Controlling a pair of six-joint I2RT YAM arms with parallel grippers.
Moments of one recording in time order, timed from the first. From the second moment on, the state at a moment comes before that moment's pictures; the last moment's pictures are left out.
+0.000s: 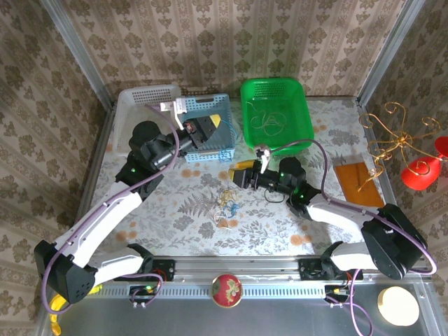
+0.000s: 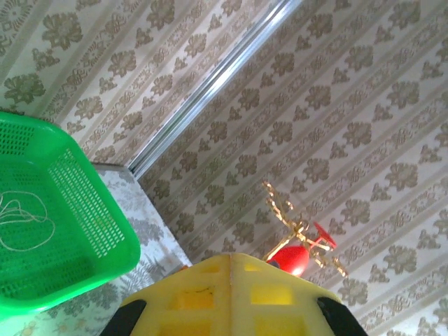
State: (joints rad) left arm -0.63 1.11 1.05 0.19 0.38 -0.83; right arm 0.63 1.30 0.55 0.65 -0.40 0.53
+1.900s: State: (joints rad) left arm -0.63 1.22 1.26 0.24 0.27 -0.93; right arm 0.82 1.50 0.57 0.88 0.10 0.35
